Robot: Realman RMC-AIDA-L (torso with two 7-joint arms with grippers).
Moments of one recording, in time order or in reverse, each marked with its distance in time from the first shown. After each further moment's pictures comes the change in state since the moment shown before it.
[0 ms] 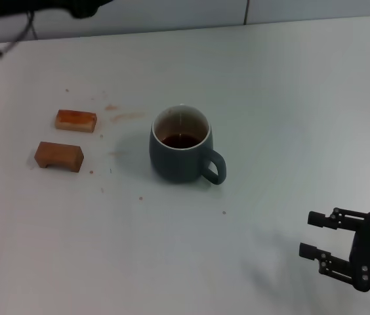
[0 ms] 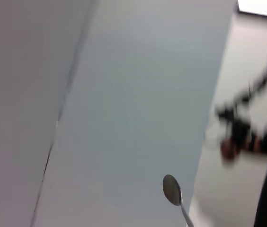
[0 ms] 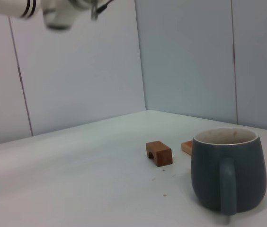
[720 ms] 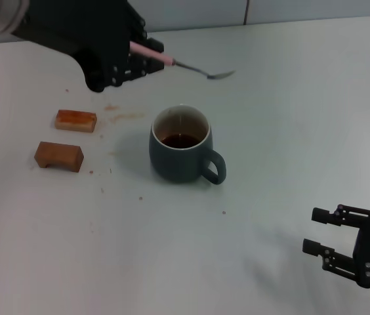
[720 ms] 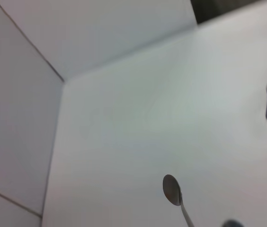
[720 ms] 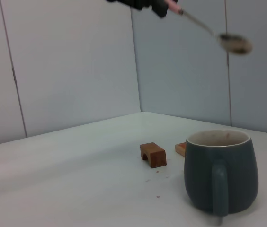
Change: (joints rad) left arm 0.055 -0.006 0.600 0.876 0.527 -0.035 -0.171; right arm -0.002 -0.003 0.010 -0.005 0.006 -0.002 0.000
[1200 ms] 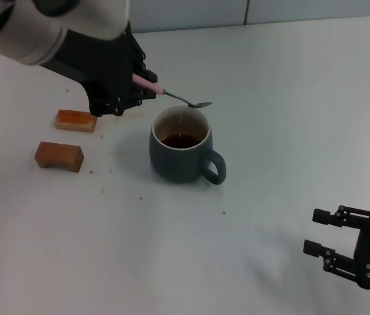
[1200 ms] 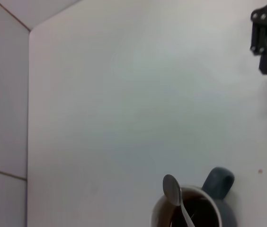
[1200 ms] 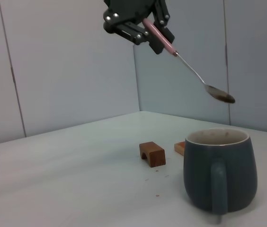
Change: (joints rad) left arm 0.011 -0.005 0.193 0.030 0.167 -0.032 -0.020; right arm -0.004 0.000 0.000 0.000 0.000 0.000 0.000
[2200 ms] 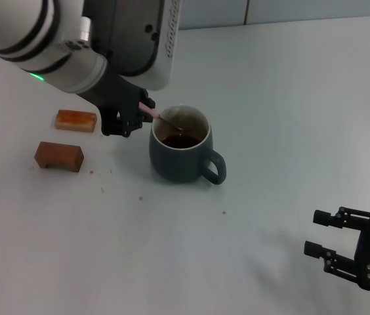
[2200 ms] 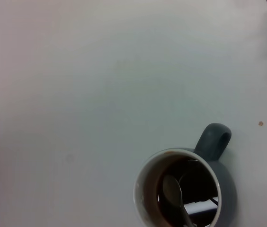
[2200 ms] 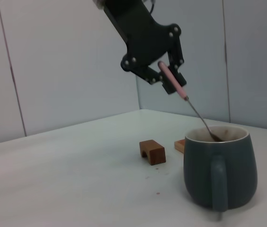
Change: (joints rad) left arm -0.029 -0.005 0.210 -0.203 0.164 -0.163 0.003; right arm -0.002 0.000 -0.004 -0.005 -0.001 0.000 0.010
